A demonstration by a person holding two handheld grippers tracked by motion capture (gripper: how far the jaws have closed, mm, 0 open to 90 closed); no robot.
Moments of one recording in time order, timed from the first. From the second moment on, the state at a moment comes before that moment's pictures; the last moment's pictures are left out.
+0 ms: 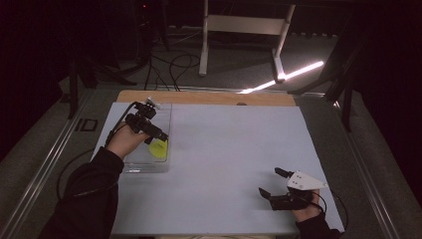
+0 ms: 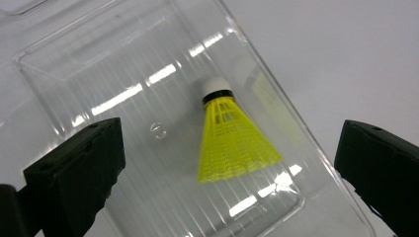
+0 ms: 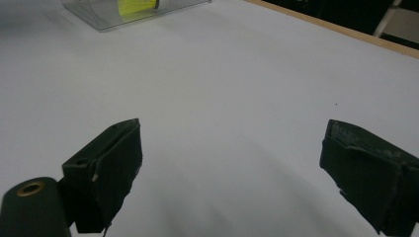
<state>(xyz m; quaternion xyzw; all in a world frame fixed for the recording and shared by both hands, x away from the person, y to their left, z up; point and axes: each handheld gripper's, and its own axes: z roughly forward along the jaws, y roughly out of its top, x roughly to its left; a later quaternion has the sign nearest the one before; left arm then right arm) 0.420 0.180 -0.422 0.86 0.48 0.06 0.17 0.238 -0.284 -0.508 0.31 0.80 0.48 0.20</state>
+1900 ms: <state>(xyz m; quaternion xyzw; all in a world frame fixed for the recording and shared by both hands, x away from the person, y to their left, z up) 0.352 0.070 -0.406 0.91 0.22 0.00 0.36 0.238 -0.286 -0.506 0.31 0.79 0.48 0.20</state>
